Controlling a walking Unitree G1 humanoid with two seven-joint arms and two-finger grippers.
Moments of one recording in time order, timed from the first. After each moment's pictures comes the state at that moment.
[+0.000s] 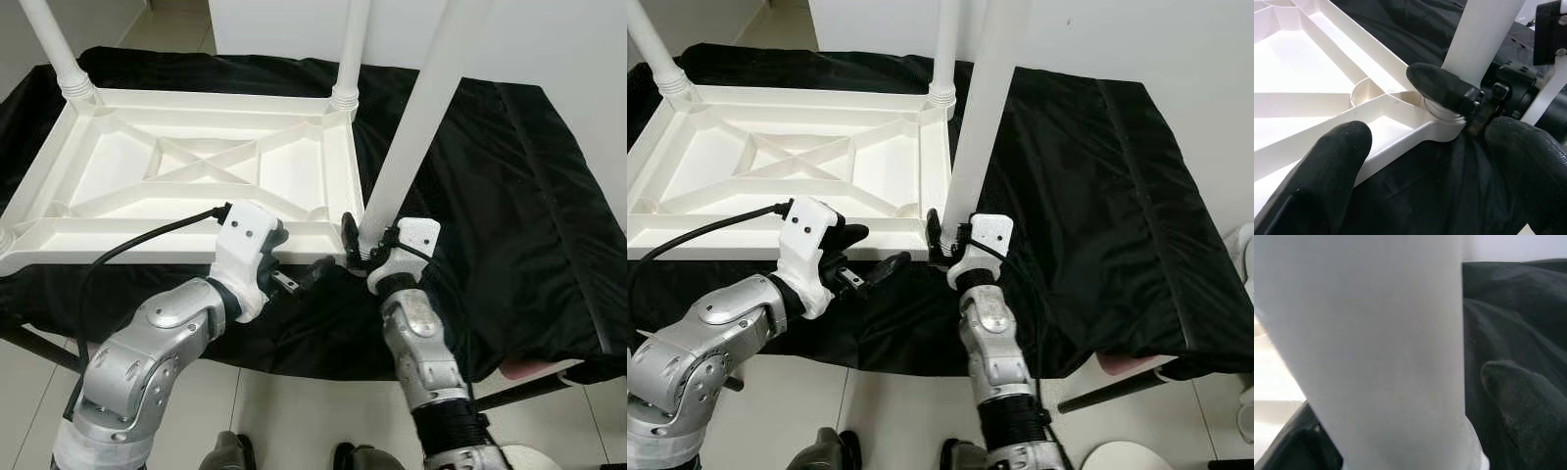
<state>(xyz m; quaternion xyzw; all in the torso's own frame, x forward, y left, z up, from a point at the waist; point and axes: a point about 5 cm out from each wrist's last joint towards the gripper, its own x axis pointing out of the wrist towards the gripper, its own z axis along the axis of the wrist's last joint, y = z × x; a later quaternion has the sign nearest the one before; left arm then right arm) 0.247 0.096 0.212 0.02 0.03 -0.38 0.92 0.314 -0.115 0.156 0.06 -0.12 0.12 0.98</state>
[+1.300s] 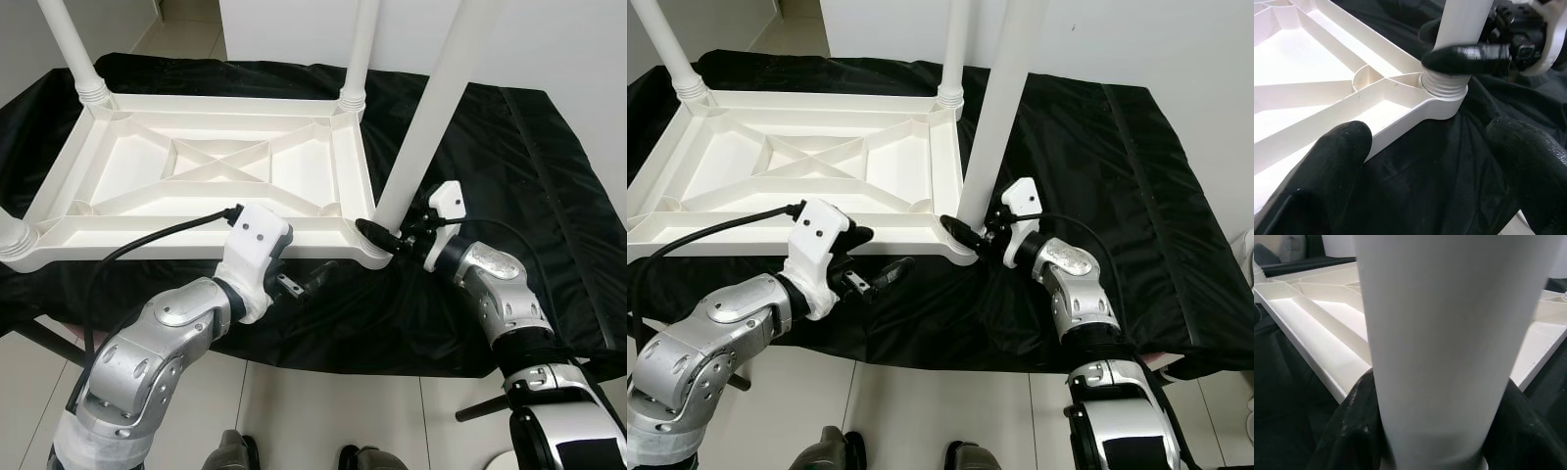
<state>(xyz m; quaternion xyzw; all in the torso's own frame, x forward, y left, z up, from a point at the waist) 0.249 0.090 0.209 0.05 0.04 -0.39 0.92 0.350 -0.162 0.178 -0.08 -0.08 0.41 0.91</state>
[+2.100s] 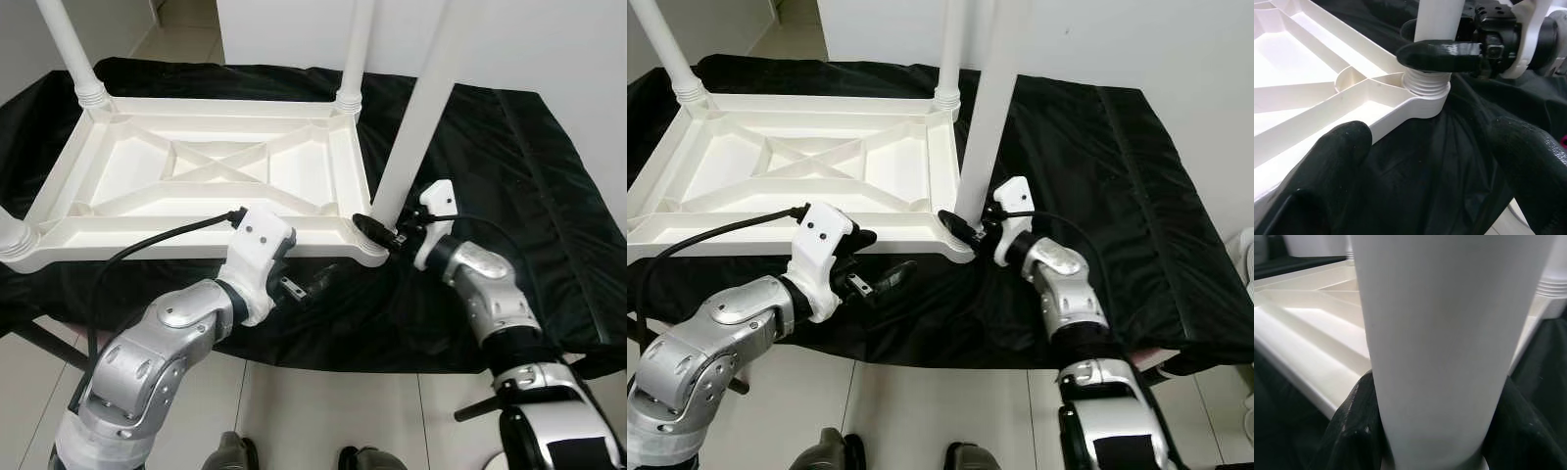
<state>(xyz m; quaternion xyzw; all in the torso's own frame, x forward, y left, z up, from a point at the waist) 0.246 0.086 0.206 0.05 0.05 -0.40 0.91 0.351 -0.147 0.174 -0.05 -0.06 0.33 0.94</state>
